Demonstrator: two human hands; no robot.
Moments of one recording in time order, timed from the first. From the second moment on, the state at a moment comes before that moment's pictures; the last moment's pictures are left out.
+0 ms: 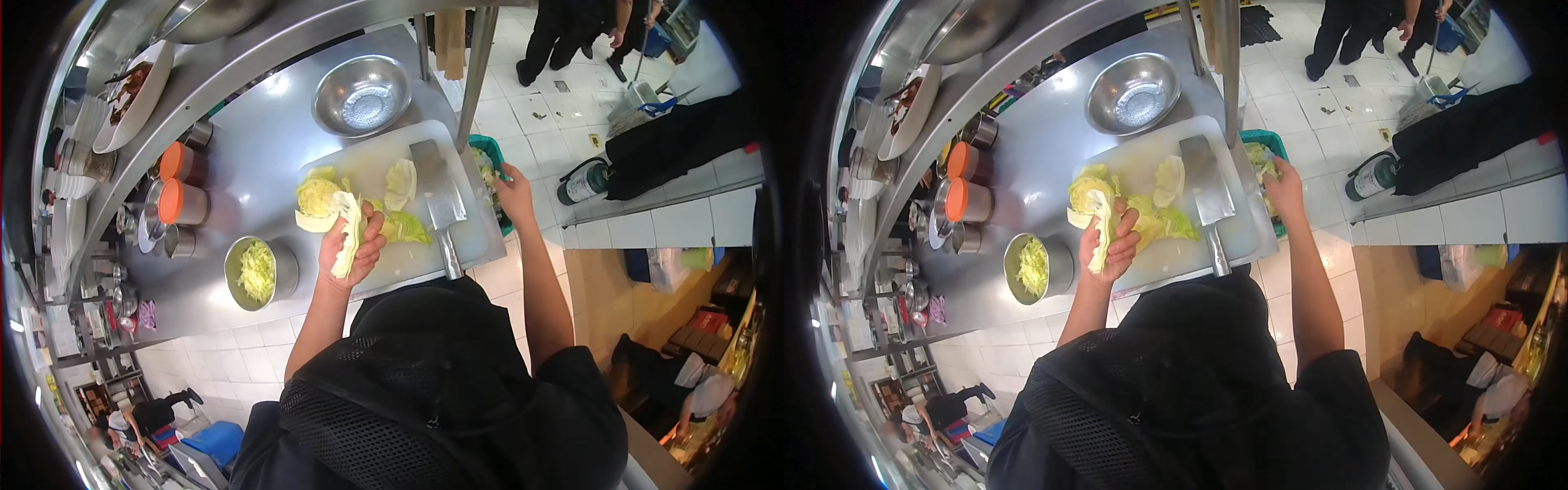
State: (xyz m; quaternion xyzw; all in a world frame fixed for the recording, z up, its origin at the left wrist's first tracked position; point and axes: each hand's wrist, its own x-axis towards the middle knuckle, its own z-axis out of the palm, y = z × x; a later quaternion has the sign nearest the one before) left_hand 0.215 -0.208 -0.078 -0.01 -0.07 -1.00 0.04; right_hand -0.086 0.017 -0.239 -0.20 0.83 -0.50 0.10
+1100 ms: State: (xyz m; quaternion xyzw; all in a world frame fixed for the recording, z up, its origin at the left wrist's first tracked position) left_hand 0.280 -0.216 -0.131 0.19 -0.09 -0.95 0.23; right_hand -0.005 -0.144 -0.174 -0.51 0.81 -0.28 0.09
